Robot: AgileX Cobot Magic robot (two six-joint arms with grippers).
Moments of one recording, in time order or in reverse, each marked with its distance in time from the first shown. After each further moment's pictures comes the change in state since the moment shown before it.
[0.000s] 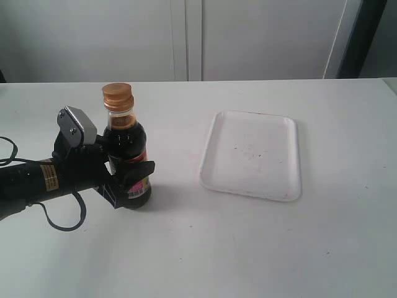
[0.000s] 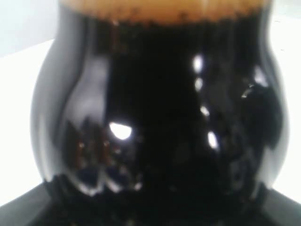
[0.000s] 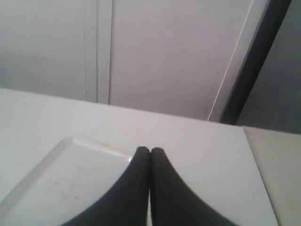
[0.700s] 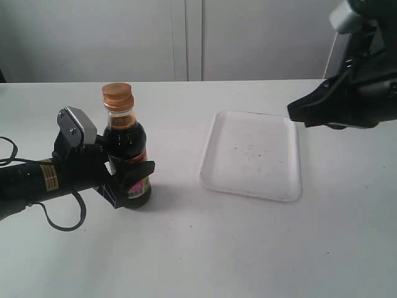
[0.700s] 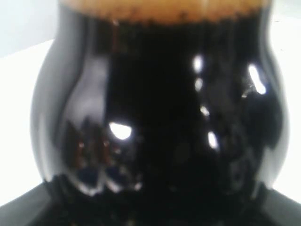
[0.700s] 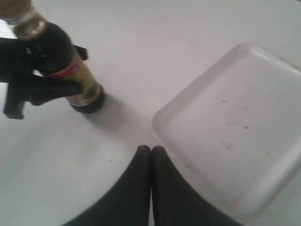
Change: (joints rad) left arm 0.000 0.000 0.000 0.000 0.000 0.000; right arm 0.000 0.417 -0.138 0.958 0.463 -0.929
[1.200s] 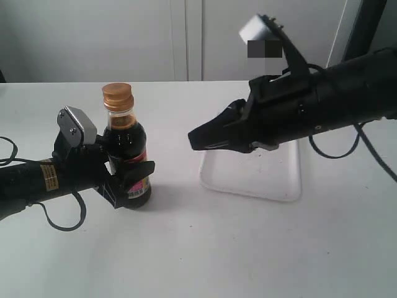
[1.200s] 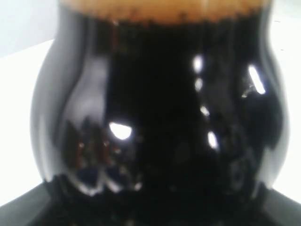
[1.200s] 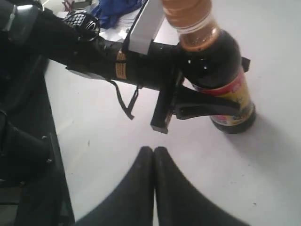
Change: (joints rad) left arm 0.000 0.000 0.000 0.002 0.000 0.000; right arm 0.216 0.219 -0.047 0.372 0.206 -0.264
